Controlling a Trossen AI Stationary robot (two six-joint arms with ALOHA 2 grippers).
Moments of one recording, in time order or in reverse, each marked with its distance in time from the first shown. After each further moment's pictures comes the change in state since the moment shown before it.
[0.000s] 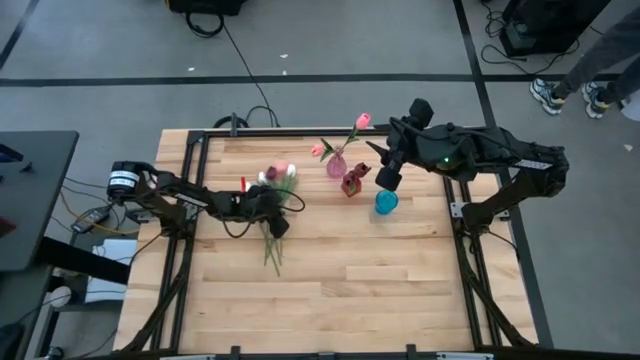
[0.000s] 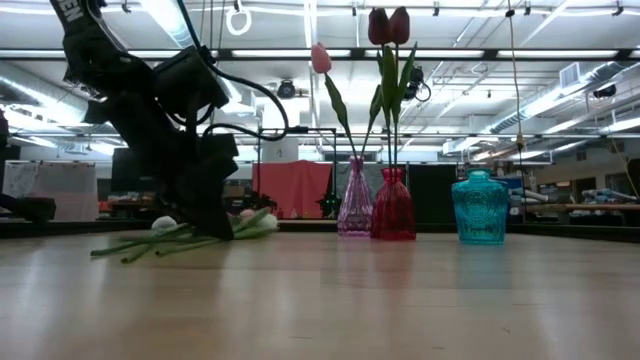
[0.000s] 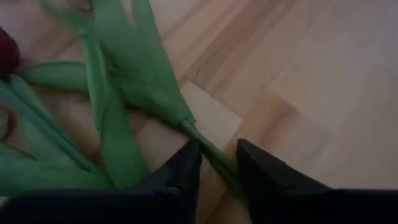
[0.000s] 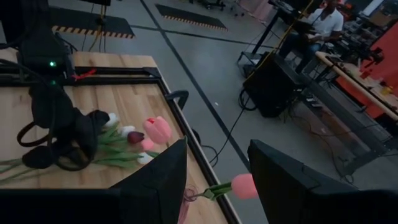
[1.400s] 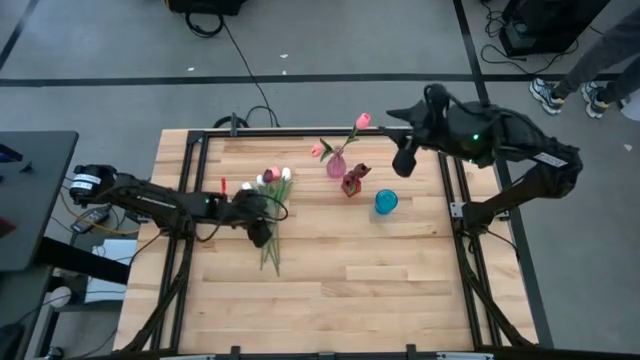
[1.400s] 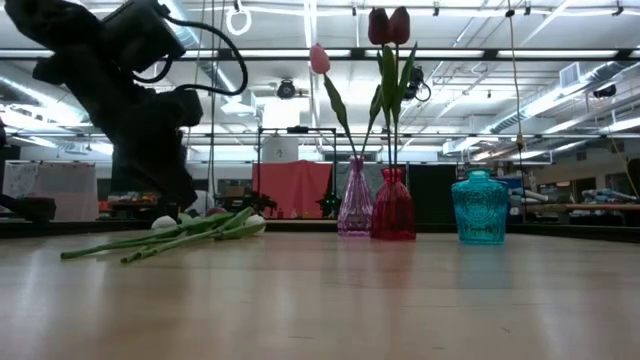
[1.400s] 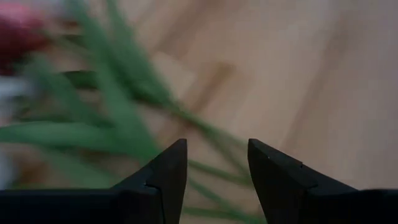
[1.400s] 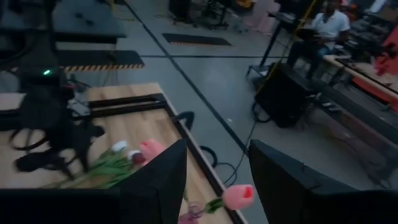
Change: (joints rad) left arm -0.117 -0.390 -0.051 -0.285 0.038 -0.039; right arm -0.079 -0.086 0.001 0.052 -0.121 0.021
